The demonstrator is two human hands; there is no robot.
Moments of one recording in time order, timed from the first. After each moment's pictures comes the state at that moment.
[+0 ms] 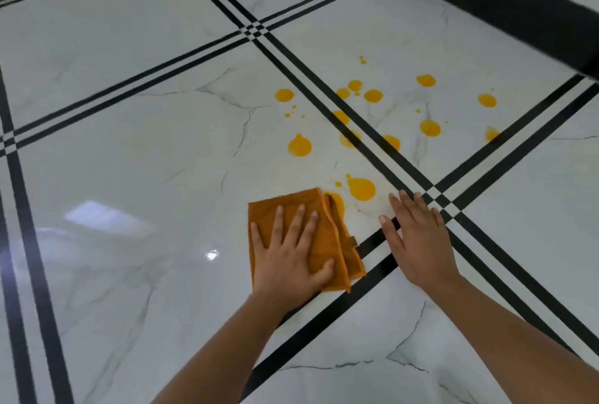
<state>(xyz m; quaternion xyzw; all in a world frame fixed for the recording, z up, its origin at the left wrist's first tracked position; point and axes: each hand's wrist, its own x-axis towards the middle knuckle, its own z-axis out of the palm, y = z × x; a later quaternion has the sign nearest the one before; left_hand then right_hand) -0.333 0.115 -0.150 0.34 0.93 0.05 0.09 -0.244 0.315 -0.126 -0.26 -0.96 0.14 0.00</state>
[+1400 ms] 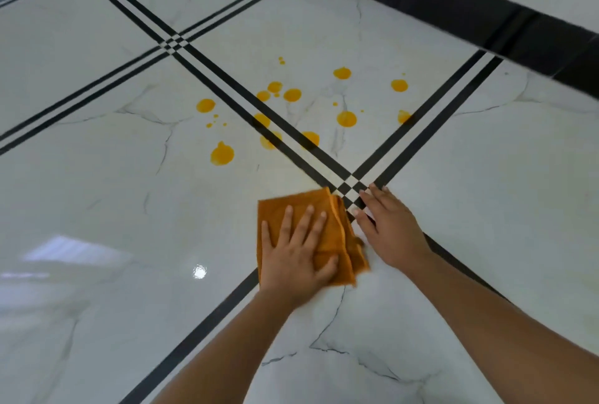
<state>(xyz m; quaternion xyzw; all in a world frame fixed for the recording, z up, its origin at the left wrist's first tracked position) -0.276 0.224 -0.140 0.41 0.90 0.04 0.15 -0.191 0.389 -0.117 -0.28 -0.93 0.21 -0.07</state>
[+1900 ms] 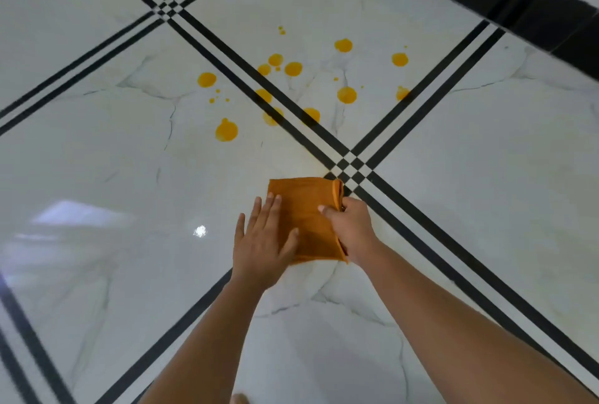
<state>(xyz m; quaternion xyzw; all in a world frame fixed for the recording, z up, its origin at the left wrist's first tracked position) -0.279 0.168 -0.100 0.32 0.91 0.13 0.21 -0.222 0.313 -0.064 -0.54 -0.62 0.57 -0.08</state>
